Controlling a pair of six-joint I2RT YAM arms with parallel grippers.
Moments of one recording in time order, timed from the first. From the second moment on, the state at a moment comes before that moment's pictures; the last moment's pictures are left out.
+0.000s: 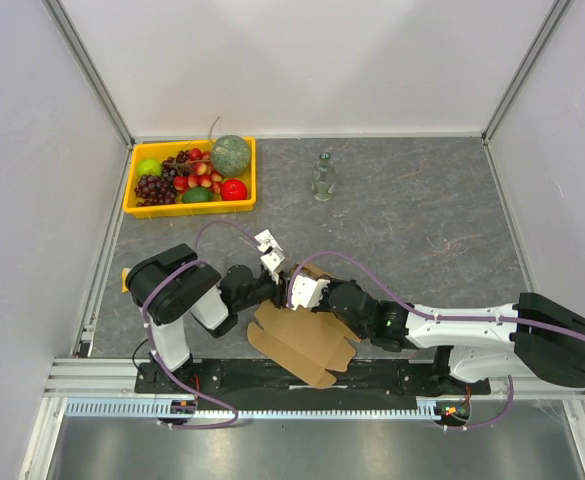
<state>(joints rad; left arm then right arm) -0.73 1.84 0.26 1.35 0.32 -0.17 1.22 1.24 0.50 0.28 0.54 -0.51</state>
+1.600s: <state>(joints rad) -0.78 1.66 0.25 1.29 0.15 -0.11 1.27 1.24 0.55 0.24 0.60 -0.52</state>
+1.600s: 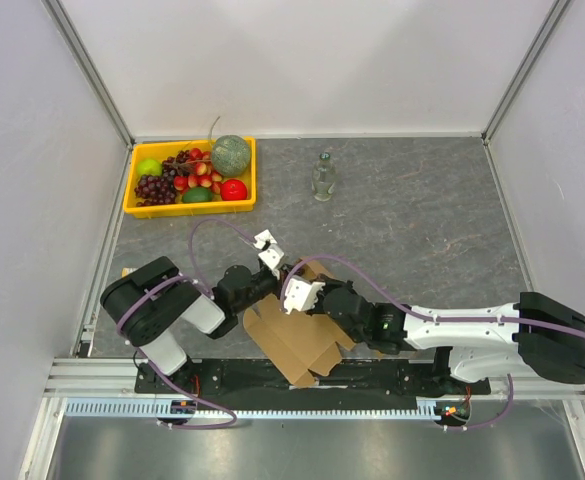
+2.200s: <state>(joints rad) -0.86 1.77 0.30 1.35 0.01 -0.06 1.30 1.28 0.56 0.20 0.66 -0.51</state>
